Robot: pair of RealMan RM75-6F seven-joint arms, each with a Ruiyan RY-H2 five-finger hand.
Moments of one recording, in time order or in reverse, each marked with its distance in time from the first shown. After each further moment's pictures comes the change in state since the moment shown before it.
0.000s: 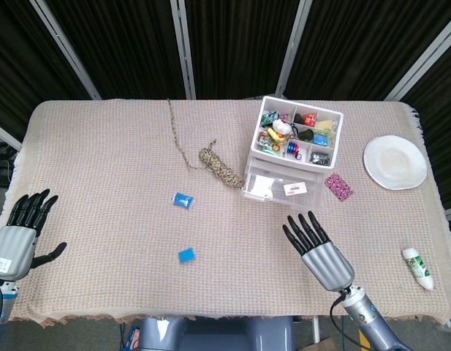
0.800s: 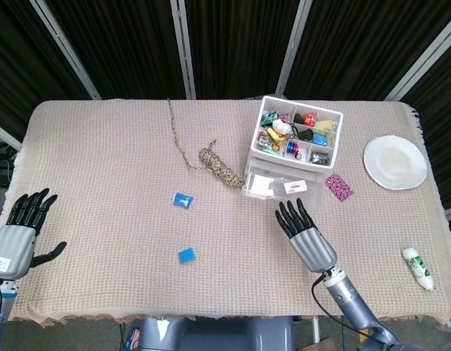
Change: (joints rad) left arm -0.002 0.002 -0.003 -0.004 -0.009 -0.006 -0.012; right arm 0.046 -0.145 0.110 0.156 0.064 -0.137 -0.161
